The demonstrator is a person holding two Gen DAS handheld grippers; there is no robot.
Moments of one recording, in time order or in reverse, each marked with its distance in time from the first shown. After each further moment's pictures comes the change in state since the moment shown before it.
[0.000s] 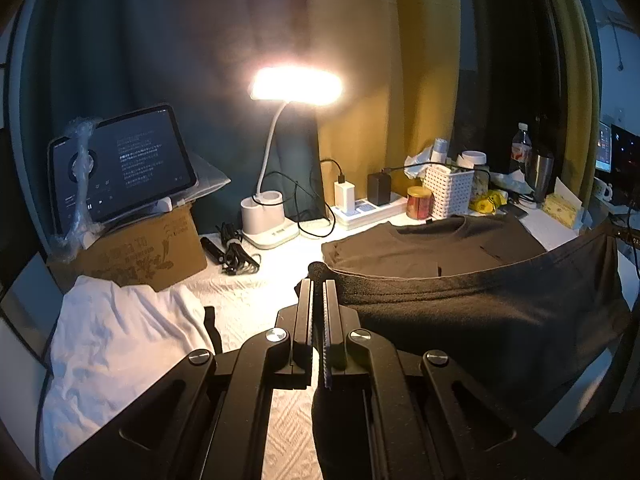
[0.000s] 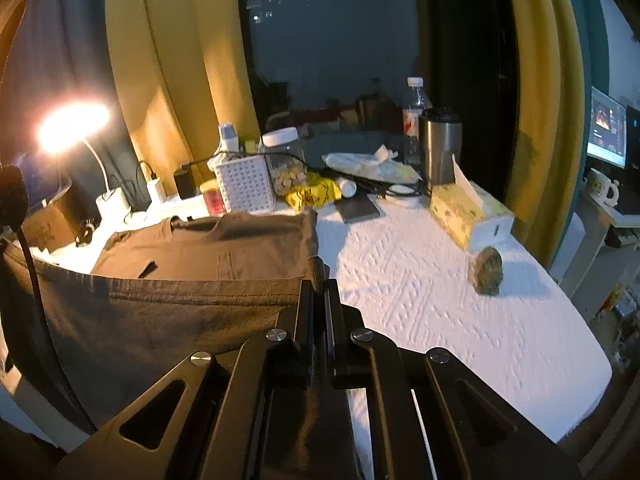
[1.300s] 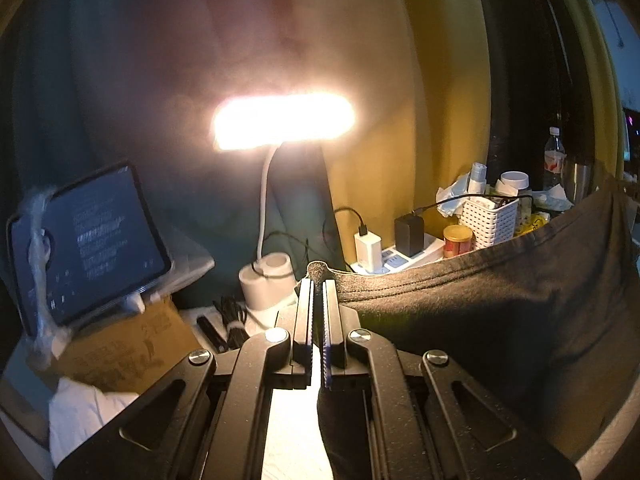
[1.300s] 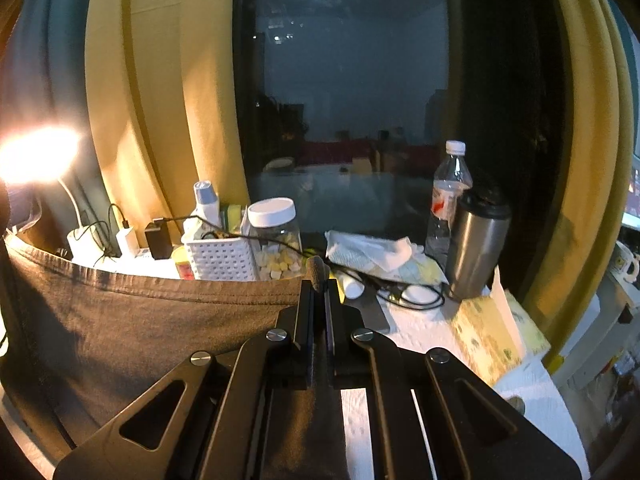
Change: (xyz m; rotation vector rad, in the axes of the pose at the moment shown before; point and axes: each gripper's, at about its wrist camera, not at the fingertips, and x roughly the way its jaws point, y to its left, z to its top) left arm 0.102 -0.002 0.076 0.107 -0.084 0.065; right arm 0.102 -0.002 0.110 -0.108 -0.112 0.001
